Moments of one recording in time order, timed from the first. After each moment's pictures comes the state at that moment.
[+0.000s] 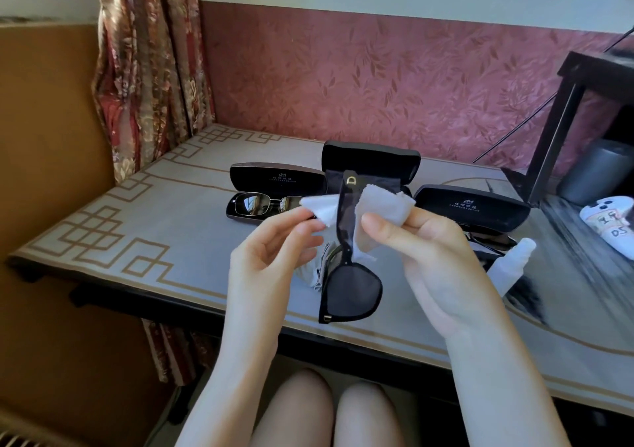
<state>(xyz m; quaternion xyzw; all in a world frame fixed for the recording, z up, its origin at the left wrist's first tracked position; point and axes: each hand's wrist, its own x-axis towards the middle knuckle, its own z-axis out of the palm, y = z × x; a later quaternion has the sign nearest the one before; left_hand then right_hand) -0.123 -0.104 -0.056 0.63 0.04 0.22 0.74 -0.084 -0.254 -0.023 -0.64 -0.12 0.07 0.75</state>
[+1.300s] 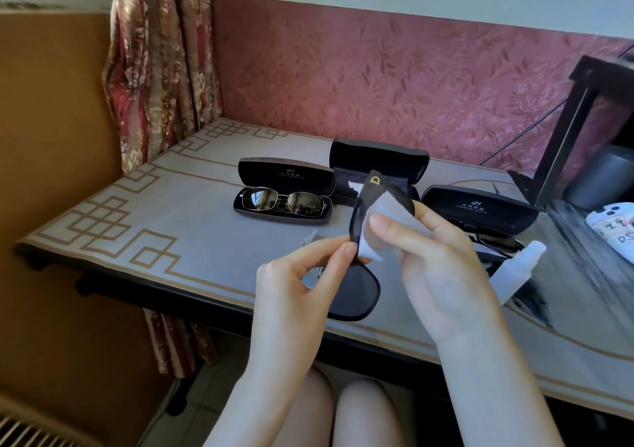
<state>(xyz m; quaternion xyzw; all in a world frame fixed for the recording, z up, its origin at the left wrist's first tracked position) -0.141 -0.117 -0.063 0.75 -0.01 0.26 0.61 -0.090 -0.242 -0.027 -0.57 -0.07 0.05 0.81</state>
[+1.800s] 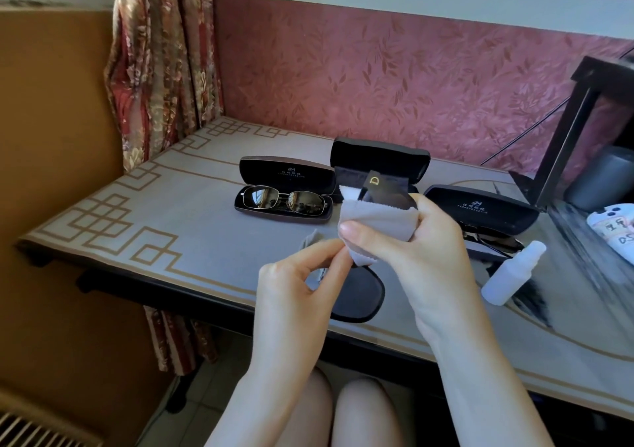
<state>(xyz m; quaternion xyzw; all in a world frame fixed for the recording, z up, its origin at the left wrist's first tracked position) -0.140 -0.118 -0.067 0.77 -0.01 0.28 0.57 -0.092 -0.232 -0.027 -0.73 -0.08 -0.05 0.67</state>
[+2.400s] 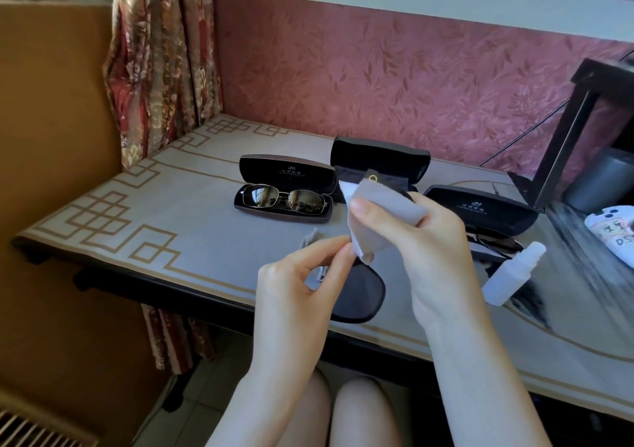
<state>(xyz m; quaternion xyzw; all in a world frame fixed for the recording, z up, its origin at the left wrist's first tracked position) -0.143 -0.119 -0.064 0.76 -0.01 0.29 0.58 -0.085 -0.229 -0.022 -0.69 -0.07 -0.04 0.72</state>
